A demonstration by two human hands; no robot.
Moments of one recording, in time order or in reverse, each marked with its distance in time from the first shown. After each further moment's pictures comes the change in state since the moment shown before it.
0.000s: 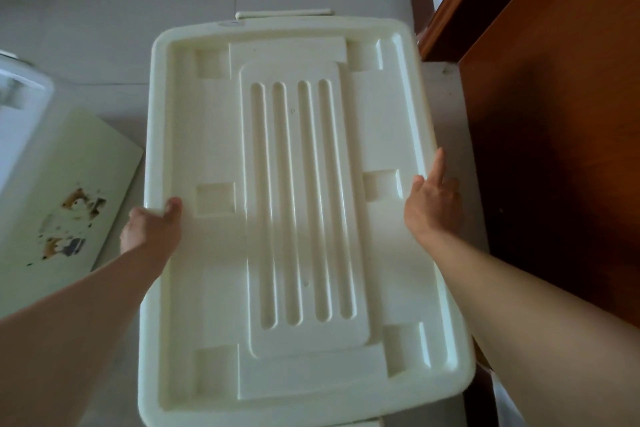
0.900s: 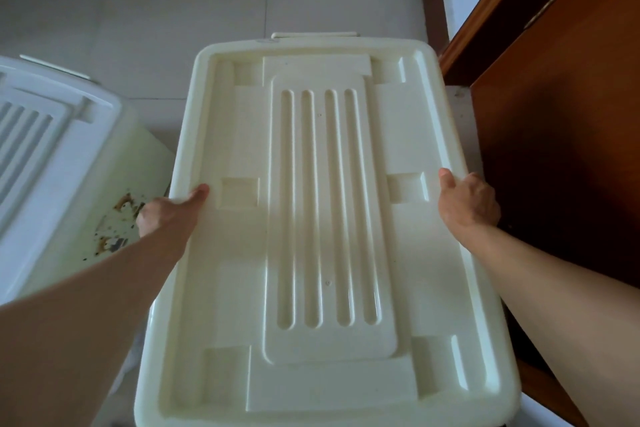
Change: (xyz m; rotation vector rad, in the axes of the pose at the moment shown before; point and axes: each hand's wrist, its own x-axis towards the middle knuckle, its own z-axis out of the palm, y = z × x) left_hand -0.011 0.017 -0.076 -0.154 0.016 -0.038; right_hand -0.009 -0.036 -0.070 0.050 -0.057 0.092
